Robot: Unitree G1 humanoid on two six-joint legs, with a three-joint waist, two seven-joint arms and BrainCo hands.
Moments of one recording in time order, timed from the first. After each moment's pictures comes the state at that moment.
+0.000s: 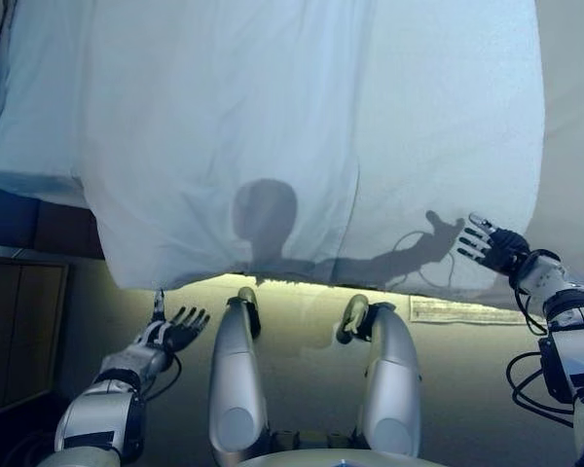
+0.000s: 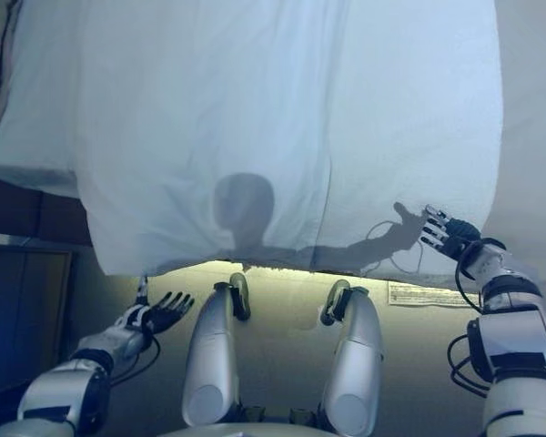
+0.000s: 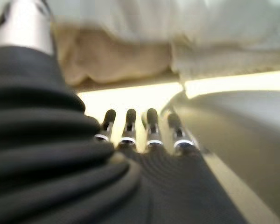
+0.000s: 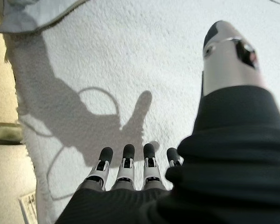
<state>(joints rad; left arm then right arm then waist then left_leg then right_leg) -0.39 0.43 0.11 1.33 -1.39 0.42 -0.20 -0.78 -0.75 0.17 1.27 0.87 0.29 0.37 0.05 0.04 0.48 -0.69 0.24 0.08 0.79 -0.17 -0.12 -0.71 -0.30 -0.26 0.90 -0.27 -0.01</state>
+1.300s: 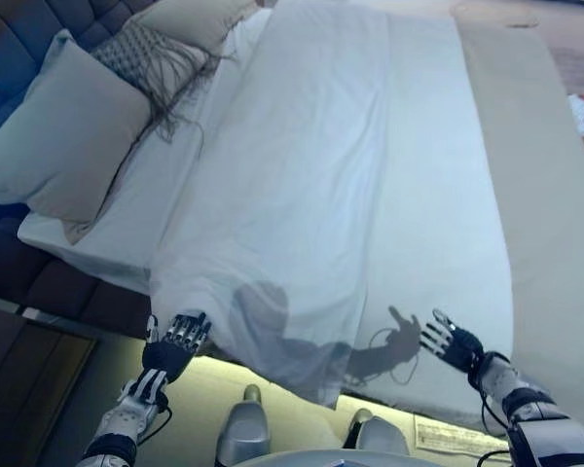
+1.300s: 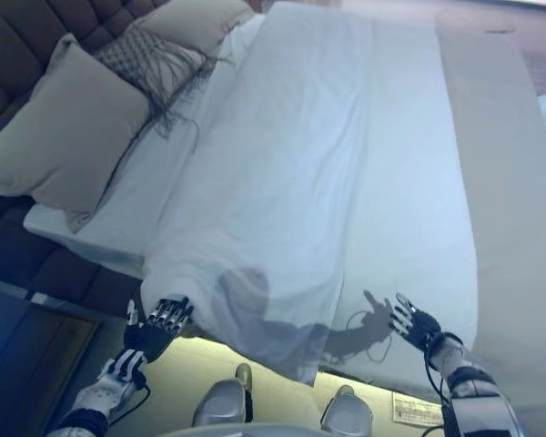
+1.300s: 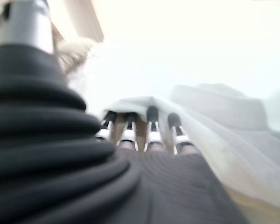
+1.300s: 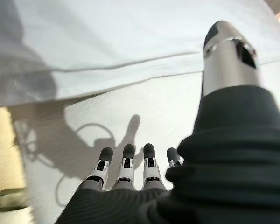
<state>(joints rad) -0.04 0.39 0.07 0.92 -1.32 0.22 -0.70 -0.24 -0.51 0.00 1.15 0.86 0.25 0.35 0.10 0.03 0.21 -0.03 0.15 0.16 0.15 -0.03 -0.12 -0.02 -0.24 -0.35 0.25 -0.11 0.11</state>
